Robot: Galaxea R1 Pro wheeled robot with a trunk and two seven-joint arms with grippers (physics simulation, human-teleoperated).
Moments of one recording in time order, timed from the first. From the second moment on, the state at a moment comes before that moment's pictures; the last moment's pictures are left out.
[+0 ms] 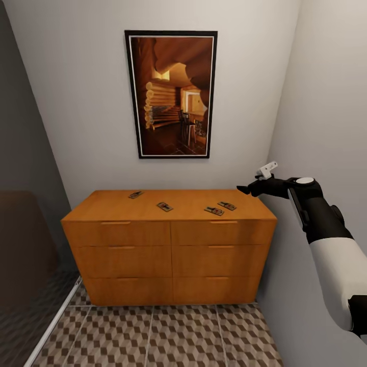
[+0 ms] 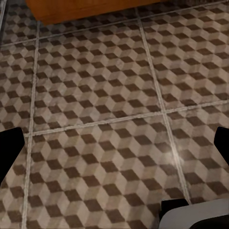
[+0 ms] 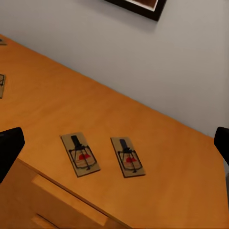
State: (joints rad) left arm 0.03 0.20 -0.01 0.07 0.00 -1.04 -0.11; right arm -1.08 -0.24 0.03 -1.02 0.25 0.52 0.72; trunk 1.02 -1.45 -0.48
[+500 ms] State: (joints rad) left arm 0.03 0.20 -0.01 0.07 0.00 -1.04 -0.11; right arm -1.08 -0.24 0.03 -1.02 0.25 0.52 0.72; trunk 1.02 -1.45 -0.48
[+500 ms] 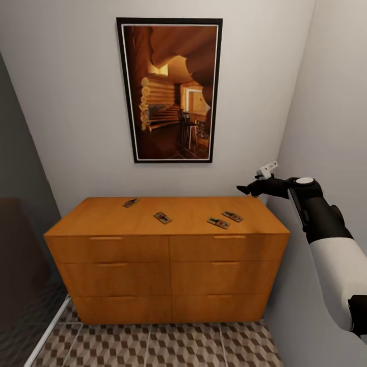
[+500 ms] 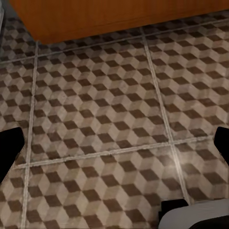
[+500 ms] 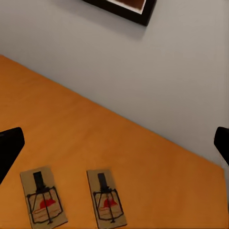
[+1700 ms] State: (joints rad) left arm 0.03 0.20 -0.01 0.07 0.00 -1.04 -0.11; right arm -1.07 -0.24 0.03 -1.02 0.25 0.53 0.72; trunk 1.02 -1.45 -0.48
